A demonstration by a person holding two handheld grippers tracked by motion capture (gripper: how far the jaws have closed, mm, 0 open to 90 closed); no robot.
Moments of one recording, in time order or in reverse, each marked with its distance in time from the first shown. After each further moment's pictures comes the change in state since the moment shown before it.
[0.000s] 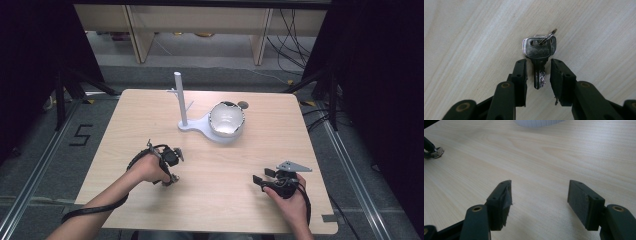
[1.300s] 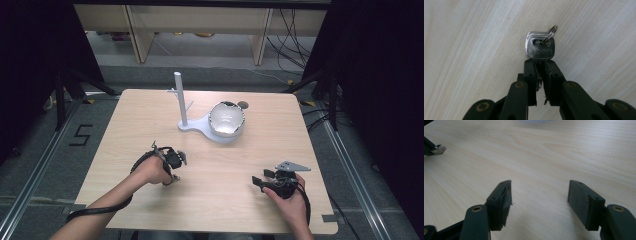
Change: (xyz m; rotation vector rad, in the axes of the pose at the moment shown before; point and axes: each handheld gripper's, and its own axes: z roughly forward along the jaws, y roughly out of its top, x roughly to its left) left arm -0.005 0.005 0.006 0.041 0.043 0.068; right arm -0.001 0.001 0.001 0.031 -0.010 -0.028
